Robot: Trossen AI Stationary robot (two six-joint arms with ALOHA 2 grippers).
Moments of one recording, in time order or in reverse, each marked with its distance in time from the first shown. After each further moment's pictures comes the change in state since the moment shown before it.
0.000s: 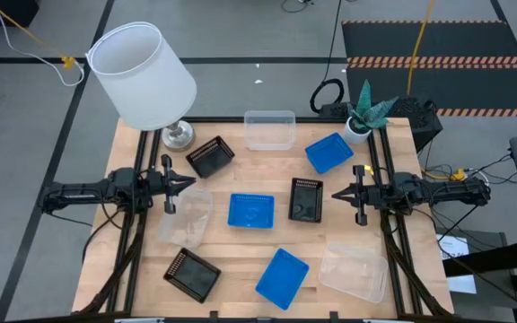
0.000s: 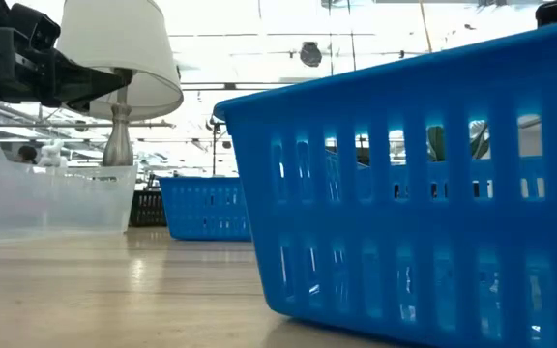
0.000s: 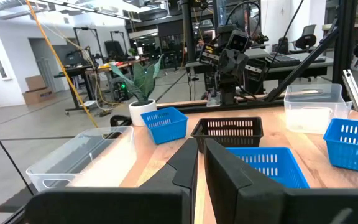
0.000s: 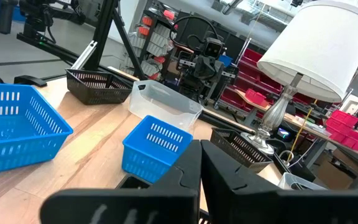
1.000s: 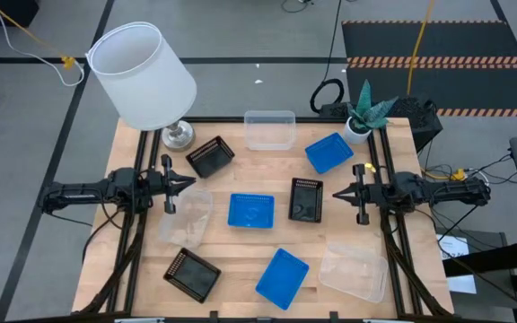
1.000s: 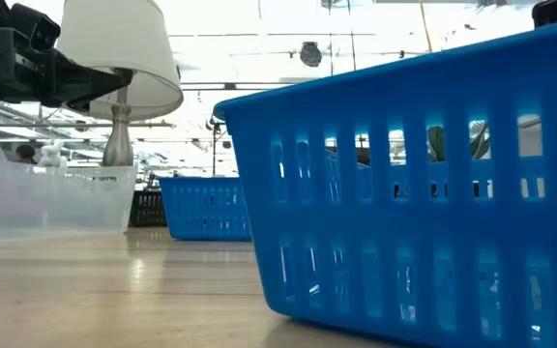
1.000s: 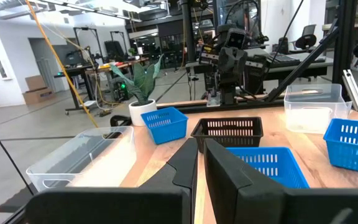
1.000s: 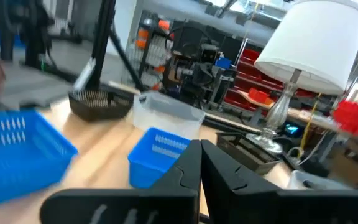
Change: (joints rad) left arm 0.000 0.000 0.000 0.000 0.000 0.000; right arm 0.000 0.000 0.000 0.039 0.000 0.139
